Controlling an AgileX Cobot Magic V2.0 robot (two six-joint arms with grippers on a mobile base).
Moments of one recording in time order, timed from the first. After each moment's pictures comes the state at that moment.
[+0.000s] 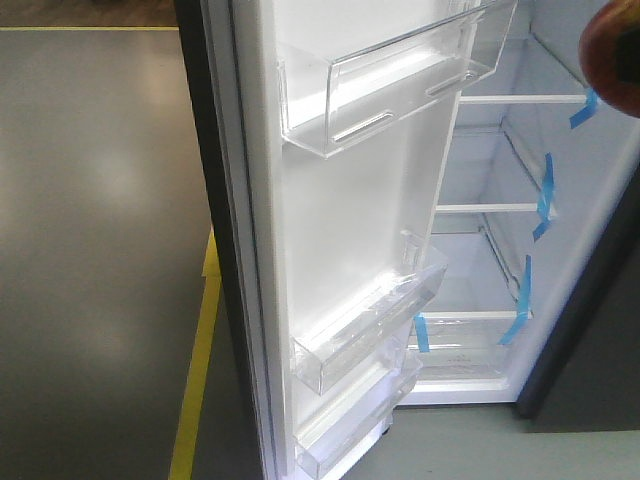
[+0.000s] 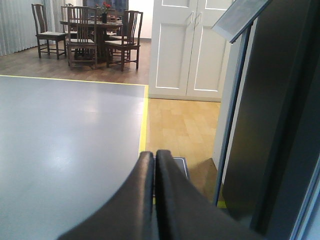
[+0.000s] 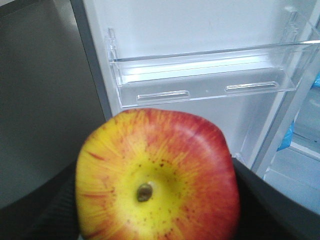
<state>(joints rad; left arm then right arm) 0.05 -0.01 0.03 -0.10 0.12 -0.03 -0.11 1.04 -1.56 0.67 1.26 -0.57</state>
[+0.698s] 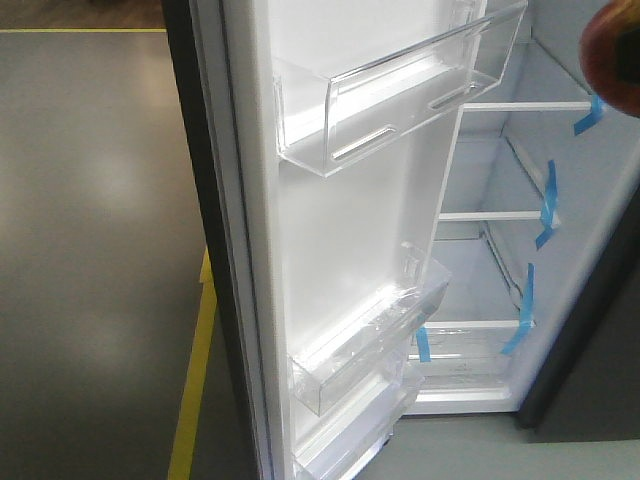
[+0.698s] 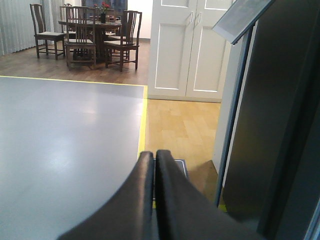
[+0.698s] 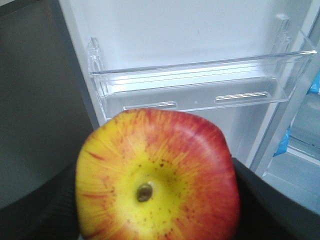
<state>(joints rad) 0.05 -0.01 0.03 -0.10 0.12 -0.03 -0.11 1.04 -1.56 0.67 1.26 -0.57</state>
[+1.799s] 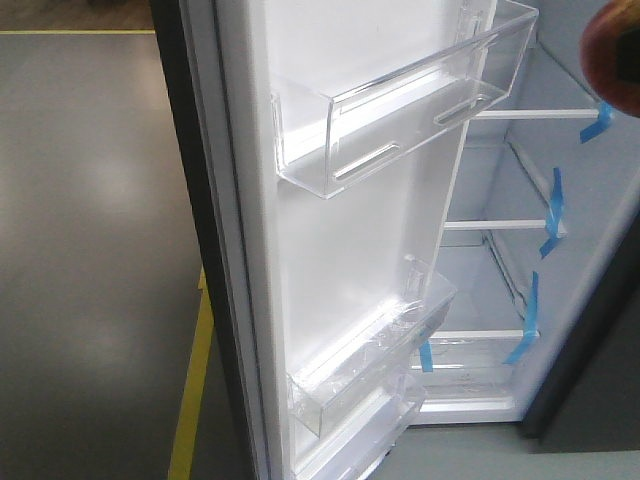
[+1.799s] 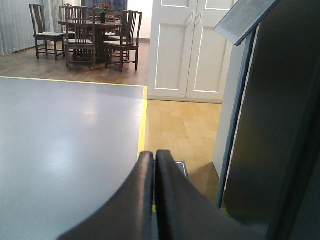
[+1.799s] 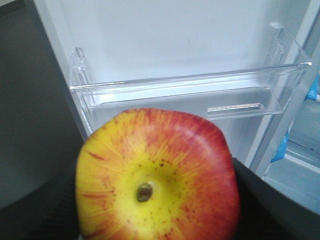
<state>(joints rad) 0.05 -0.01 0.03 -0.10 0.12 -0.03 -0.11 1.04 -1.56 0.67 1.26 -0.57</state>
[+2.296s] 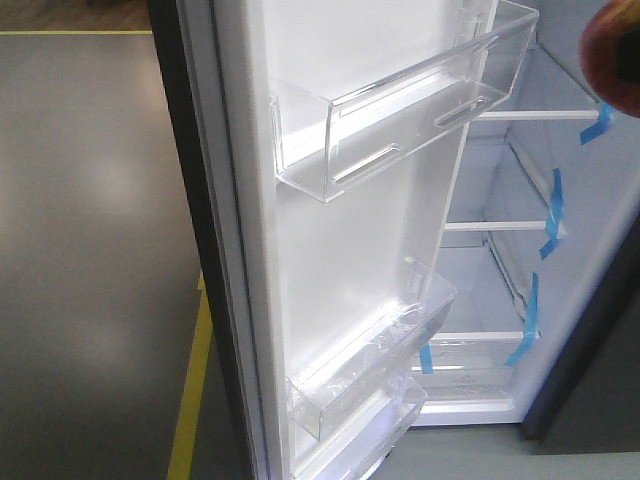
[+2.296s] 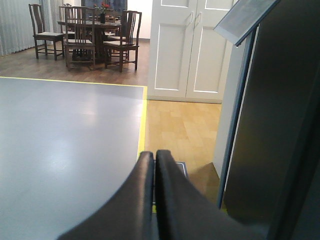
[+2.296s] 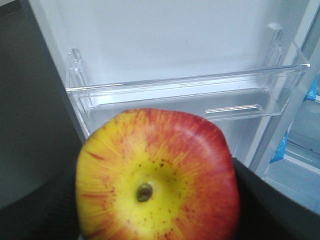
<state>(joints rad) 0.05 -0.01 0.03 -0.10 0.12 -0.03 -0.11 1.04 -1.56 0.67 1.26 -0.57</state>
